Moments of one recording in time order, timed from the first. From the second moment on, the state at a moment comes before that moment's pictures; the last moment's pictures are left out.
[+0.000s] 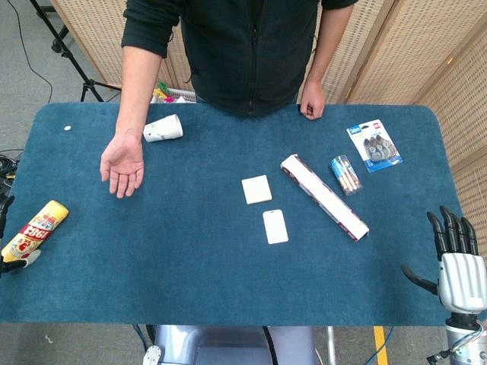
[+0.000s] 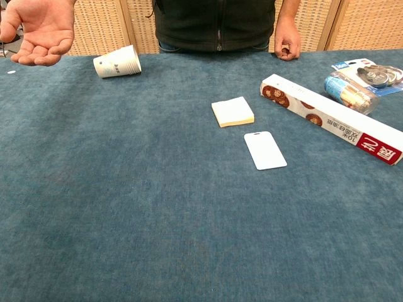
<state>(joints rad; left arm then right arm) -0.10 -1.14 -0.12 -1.56 1.34 1.45 -0.10 0.02 -1.18 0.12 -1.73 -1.54 1.64 -0.13</state>
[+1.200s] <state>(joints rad) -0.34 -1.34 -0.25 -1.25 0.63 0.80 -0.19 0.03 -1.15 0.11 -1.75 -1.51 1.60 -0.06</state>
